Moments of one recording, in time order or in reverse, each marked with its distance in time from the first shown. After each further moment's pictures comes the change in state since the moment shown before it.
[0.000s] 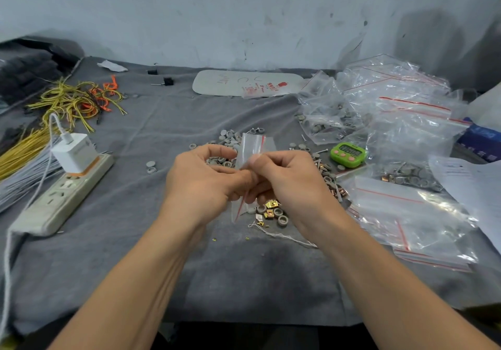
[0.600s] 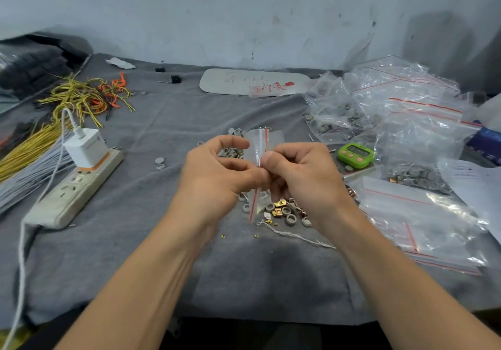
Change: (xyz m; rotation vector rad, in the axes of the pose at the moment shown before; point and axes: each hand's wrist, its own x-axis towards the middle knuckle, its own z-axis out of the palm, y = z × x) left_hand -0.006 0.004 -0.003 -0.118 -0.070 0.086; right_hand 0.002 -0.003 -0.005 -0.103 0.031 -0.168
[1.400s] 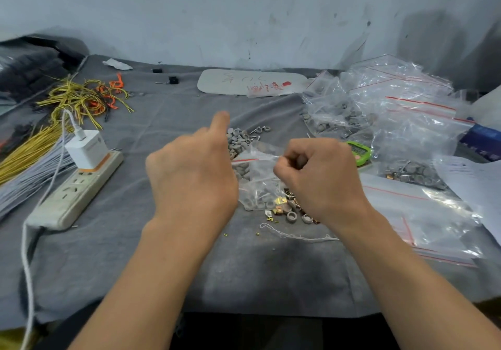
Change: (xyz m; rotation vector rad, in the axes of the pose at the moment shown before) left_hand -0.009 0.016 -0.007 1.449 0.493 0.502; right_hand -0.005 -0.002 -0.014 -0.763 0.280 -0.293
